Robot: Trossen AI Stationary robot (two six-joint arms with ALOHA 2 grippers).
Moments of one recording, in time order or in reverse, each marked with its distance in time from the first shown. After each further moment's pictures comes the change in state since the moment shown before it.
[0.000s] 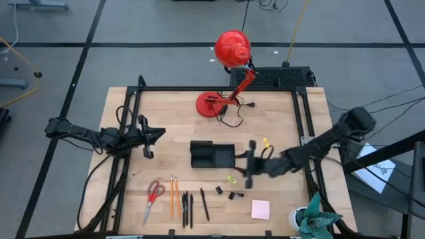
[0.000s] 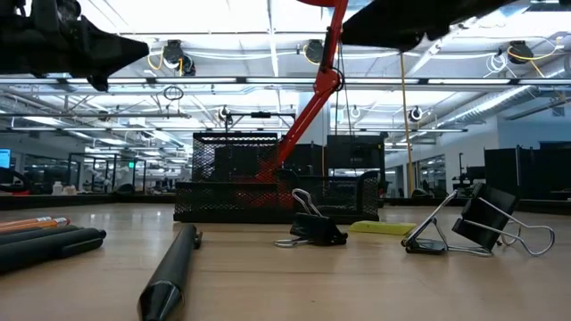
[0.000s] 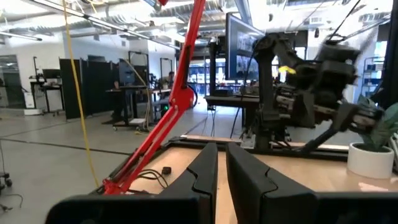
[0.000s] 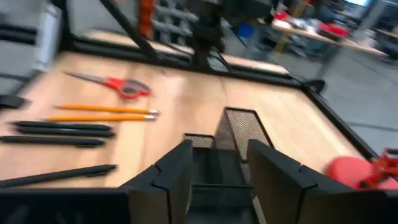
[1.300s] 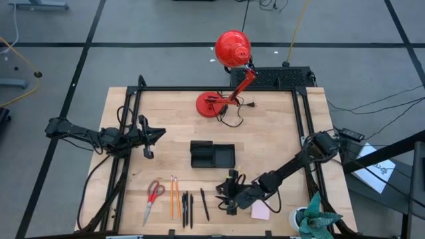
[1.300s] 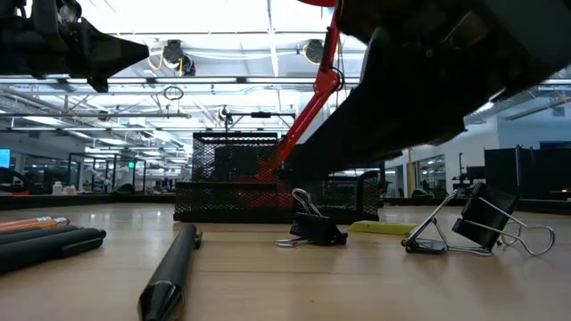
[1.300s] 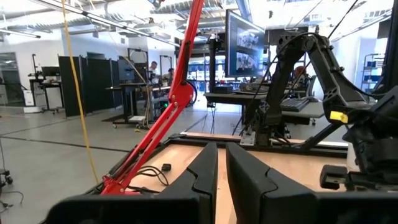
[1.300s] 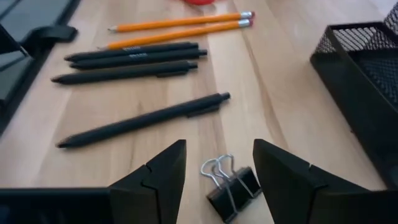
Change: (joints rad) left arm 0.000 0.000 0.000 -0.022 0.000 -0.005; right arm 0.084 0.524 0.265 -0.027 -0.164 0.421
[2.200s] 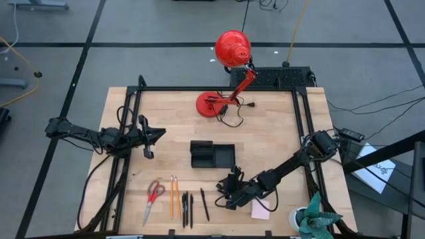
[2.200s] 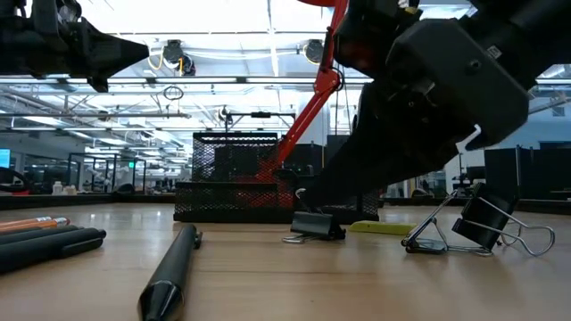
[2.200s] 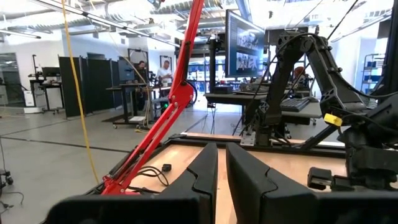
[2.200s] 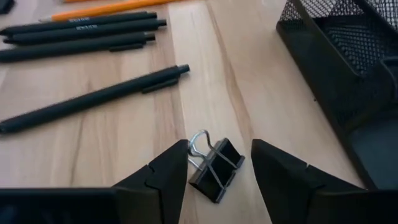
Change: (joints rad) left arm 0.000 0.000 0.000 0.000 0.000 0.004; right arm -0.021 0.000 0.000 -0.112 0.033 0.062
